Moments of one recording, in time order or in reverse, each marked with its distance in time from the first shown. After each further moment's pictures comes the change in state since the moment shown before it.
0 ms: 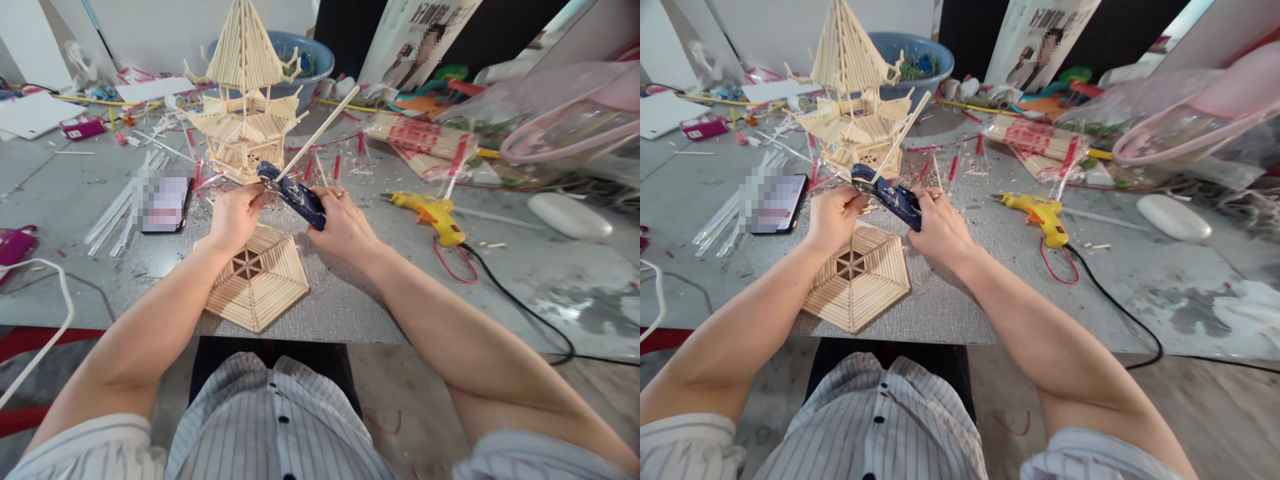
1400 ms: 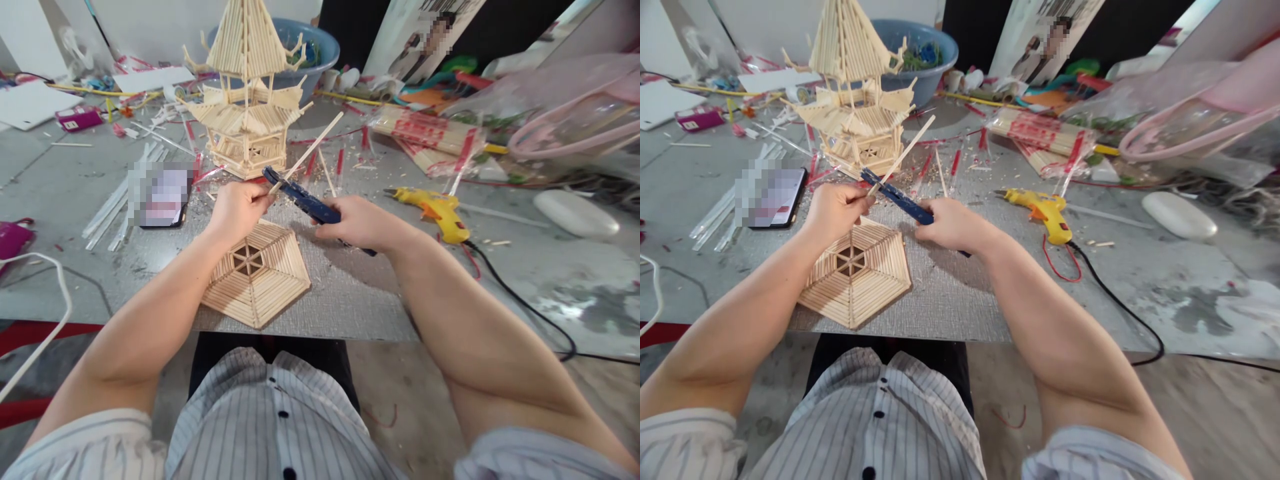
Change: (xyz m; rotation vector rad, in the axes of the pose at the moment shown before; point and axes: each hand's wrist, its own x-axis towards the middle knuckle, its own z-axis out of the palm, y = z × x) left_hand 0.005 0.003 -0.004 -0.065 -0.167 -0.100; right_hand 0.008 -0.007 -0.045 0.174 -0.502 0.145
